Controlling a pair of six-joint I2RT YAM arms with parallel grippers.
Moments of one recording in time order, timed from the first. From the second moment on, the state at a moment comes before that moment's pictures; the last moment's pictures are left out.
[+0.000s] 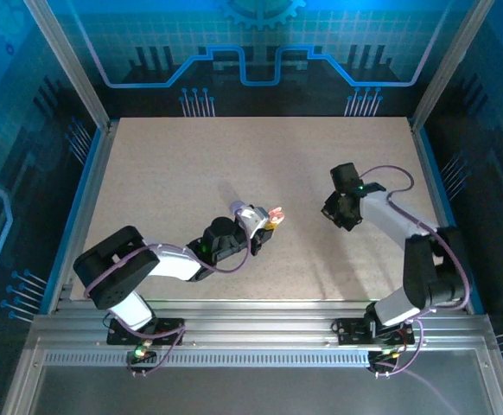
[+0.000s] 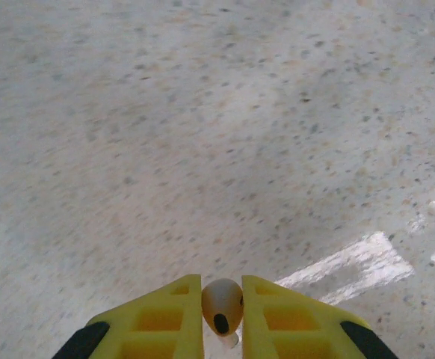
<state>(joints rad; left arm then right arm) -0.79 1.63 0.50 0.90 0.08 -0.02 0.26 1.49 0.95 -0.65 0.03 0.97</state>
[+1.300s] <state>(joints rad) -0.79 1.73 0.57 1.11 0.18 -0.20 0.51 1.06 0.68 -0.10 -0.15 0.73</state>
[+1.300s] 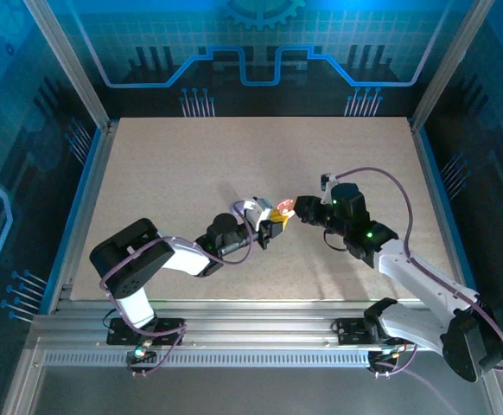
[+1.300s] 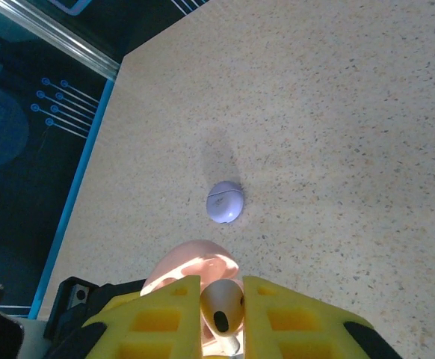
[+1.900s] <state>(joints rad) -0.79 1.73 0.57 1.14 0.18 -0.22 0.52 1.10 0.72 -0.07 -0.17 0.69</state>
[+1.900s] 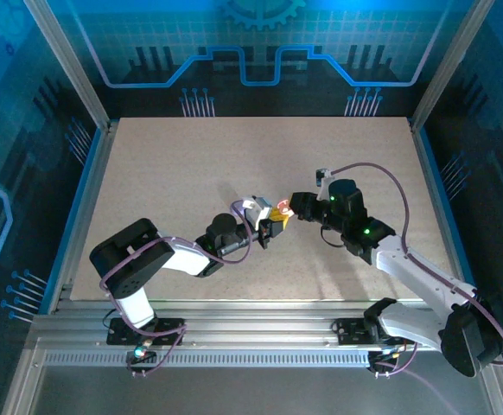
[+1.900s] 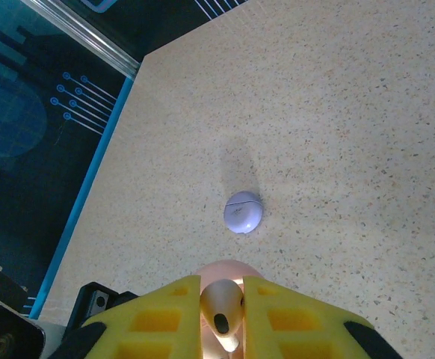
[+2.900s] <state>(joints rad) -0.79 1.73 0.57 1.18 0.18 -0.25 0.52 1.06 0.72 -0.12 -0.19 0.61</state>
